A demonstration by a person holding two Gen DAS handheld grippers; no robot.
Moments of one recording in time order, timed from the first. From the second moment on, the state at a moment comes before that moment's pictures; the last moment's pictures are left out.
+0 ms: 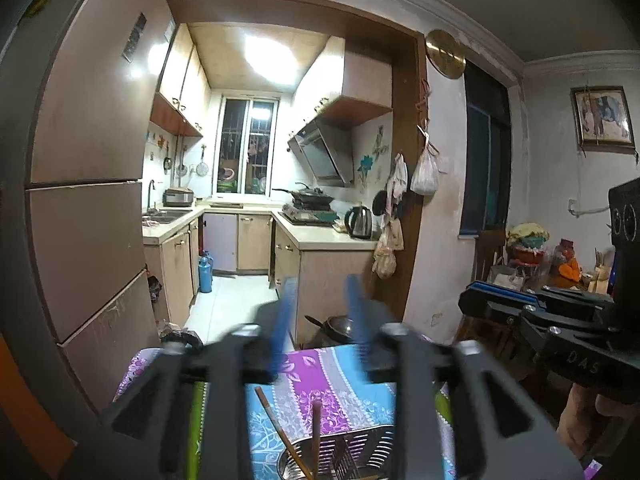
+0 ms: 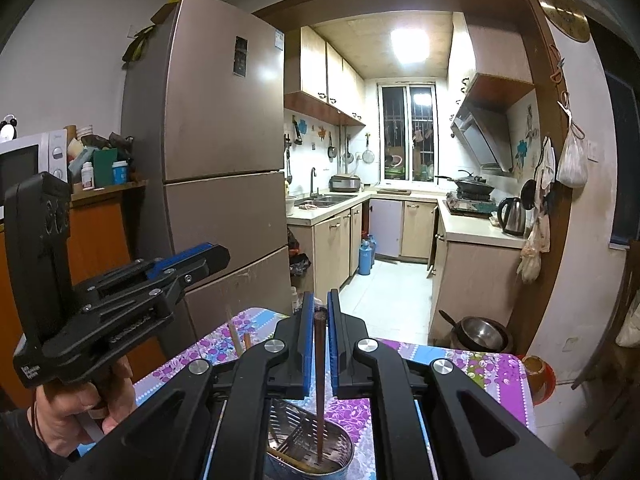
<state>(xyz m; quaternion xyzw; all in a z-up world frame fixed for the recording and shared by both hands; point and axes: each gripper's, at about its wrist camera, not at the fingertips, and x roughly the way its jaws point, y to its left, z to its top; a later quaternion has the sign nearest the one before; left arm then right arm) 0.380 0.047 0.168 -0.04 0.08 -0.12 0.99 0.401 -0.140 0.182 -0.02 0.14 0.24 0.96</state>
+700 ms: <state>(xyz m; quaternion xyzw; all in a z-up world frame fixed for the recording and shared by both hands) 0.130 0.105 0.056 0.04 0.12 -0.10 0.99 0.134 -0.180 0.089 0.00 0.11 0.28 0.95</state>
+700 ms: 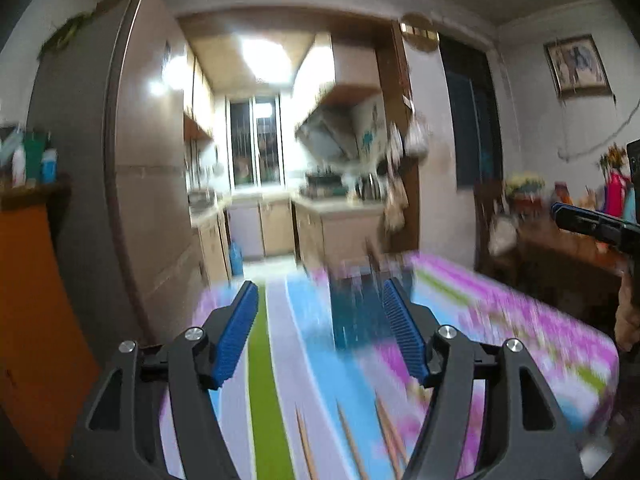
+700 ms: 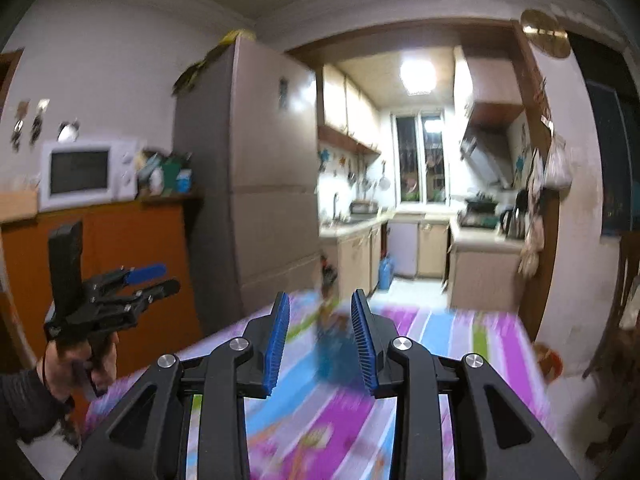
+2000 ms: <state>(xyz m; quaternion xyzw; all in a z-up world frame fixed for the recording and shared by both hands) 0.039 0.065 -0.126 0.06 0.23 -0.13 0.96 0.024 -0.166 -0.094 -0.04 0.23 0.21 0.95</state>
